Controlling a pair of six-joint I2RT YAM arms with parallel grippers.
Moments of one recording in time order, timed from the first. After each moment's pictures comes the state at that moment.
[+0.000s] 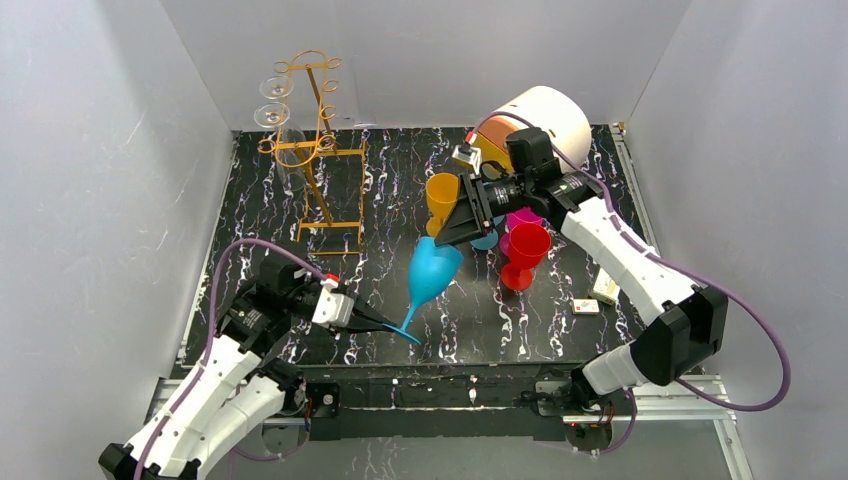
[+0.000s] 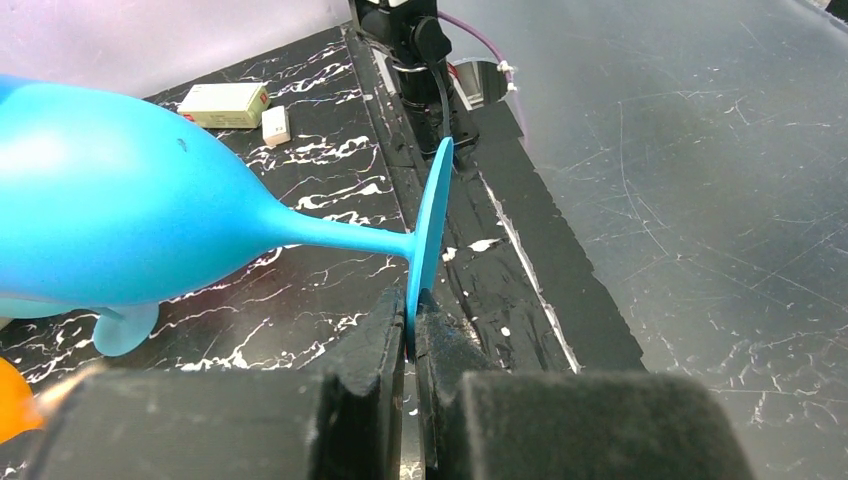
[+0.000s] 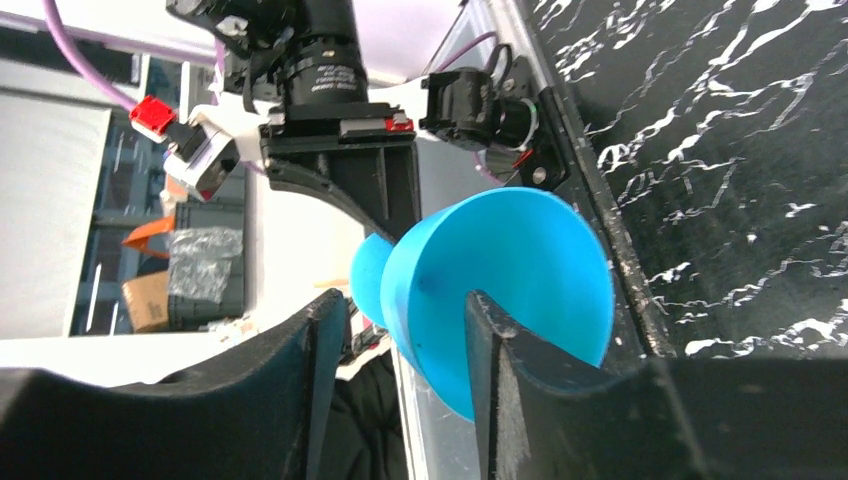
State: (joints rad) left arm -0.52 0.66 0.68 -0.49 1.27 0.65; right arm 0.55 1.44 1.40 -0.59 -1.15 0.56
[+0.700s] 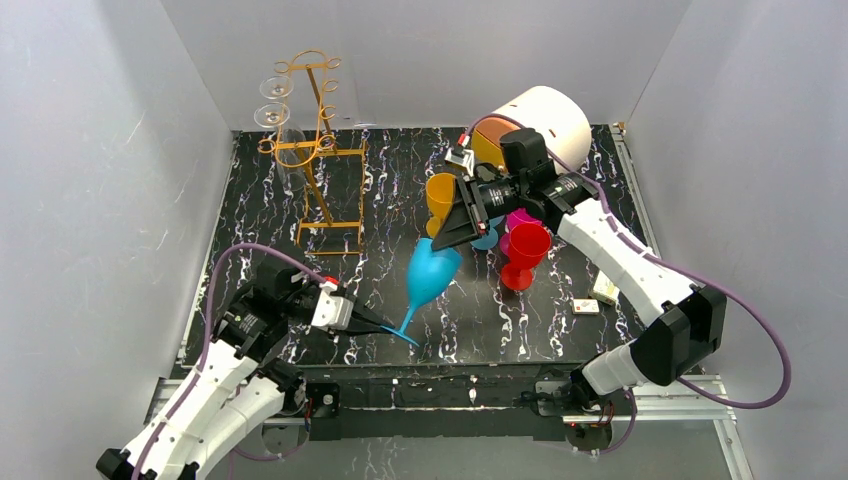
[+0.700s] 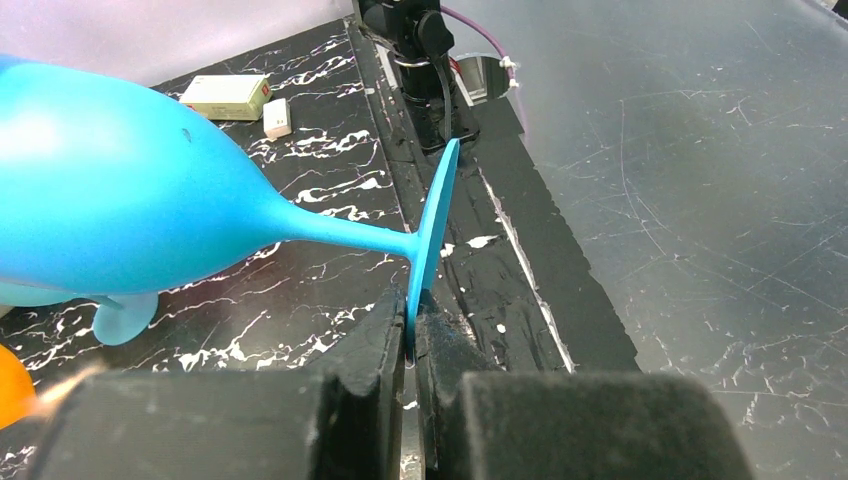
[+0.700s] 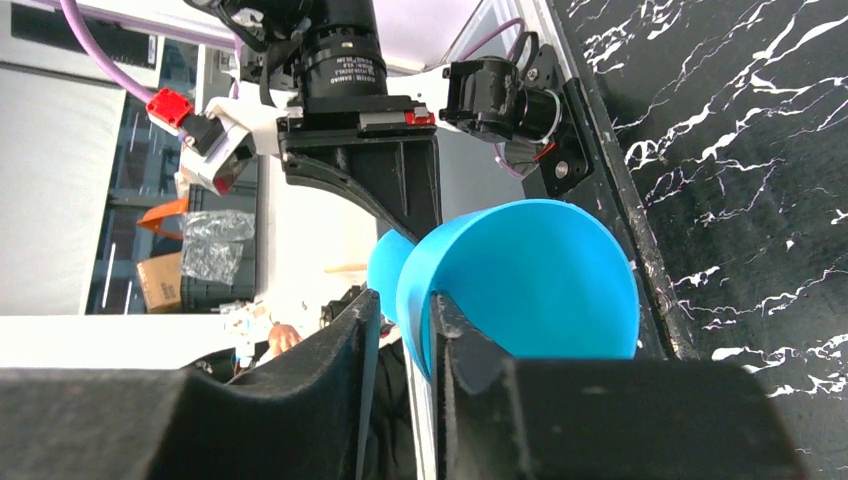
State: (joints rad) left arm -0.52 0.63 0.68 -0.51 1.23 0.63; right arm 0.60 1.45 1.42 -0.57 -1.17 0.59
